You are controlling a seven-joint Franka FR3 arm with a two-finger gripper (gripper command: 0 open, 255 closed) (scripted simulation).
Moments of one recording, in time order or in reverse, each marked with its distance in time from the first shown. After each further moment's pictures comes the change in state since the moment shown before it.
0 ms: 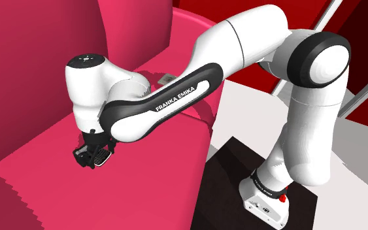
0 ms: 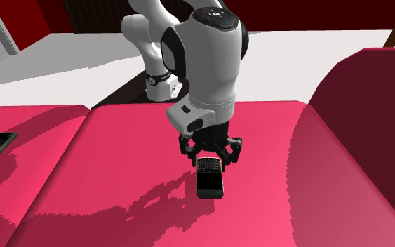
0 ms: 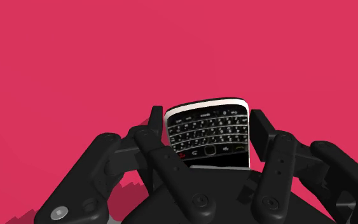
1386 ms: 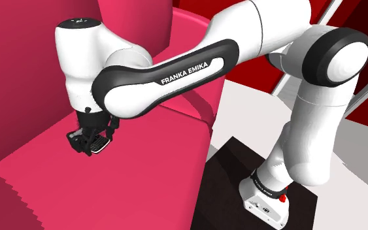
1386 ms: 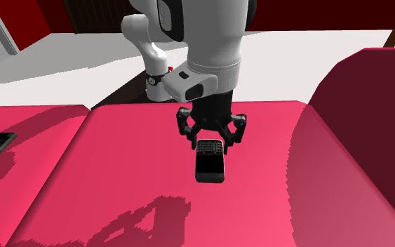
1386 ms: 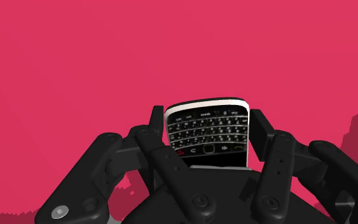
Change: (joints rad) arm -0.015 -0.075 0.022 0.075 0.048 -0.142 -0.032
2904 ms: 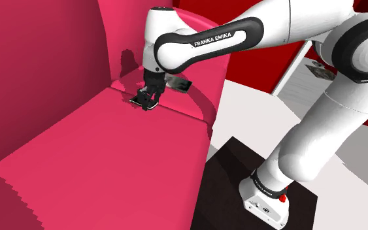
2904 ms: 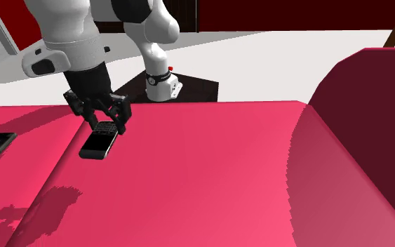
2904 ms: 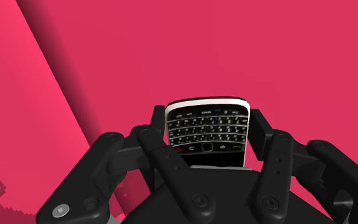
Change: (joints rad) arm -0.305 -0.303 -0.142 -0.316 0.175 0.053 -0.501
